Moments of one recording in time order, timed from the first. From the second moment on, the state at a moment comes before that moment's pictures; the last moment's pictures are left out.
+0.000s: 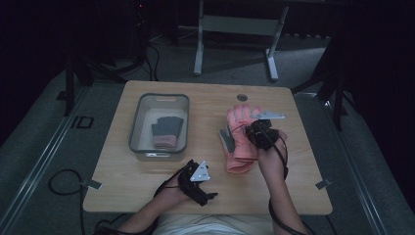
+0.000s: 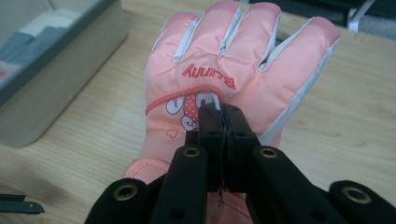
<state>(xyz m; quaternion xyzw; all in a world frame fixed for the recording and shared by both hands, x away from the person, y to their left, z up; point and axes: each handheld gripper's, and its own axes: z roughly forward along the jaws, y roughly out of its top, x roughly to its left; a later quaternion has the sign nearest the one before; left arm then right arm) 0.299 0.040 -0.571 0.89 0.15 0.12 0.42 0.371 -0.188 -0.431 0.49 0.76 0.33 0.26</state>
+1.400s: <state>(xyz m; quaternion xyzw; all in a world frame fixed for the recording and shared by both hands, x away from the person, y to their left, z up) 0.300 0.042 -0.567 0.88 0.16 0.11 0.44 0.386 -0.180 -0.468 0.49 0.79 0.32 0.20</state>
